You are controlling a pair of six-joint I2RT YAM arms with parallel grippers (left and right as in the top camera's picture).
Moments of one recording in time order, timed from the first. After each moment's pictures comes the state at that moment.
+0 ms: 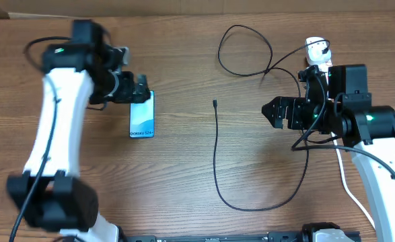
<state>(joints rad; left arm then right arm) -0.04 1.79 1.69 -1.30 0.20 -0.03 0.06 1.28 1.23 -1.02 -0.38 0.12</state>
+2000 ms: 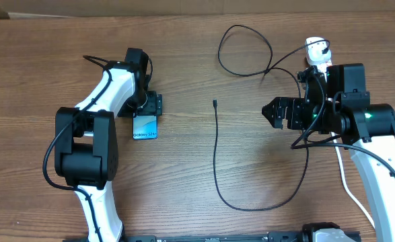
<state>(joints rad) -0.14 2.12 1.51 -0.93 -0.01 -0.19 0.06 1.29 1.23 -1.03 -0.37 0.12</state>
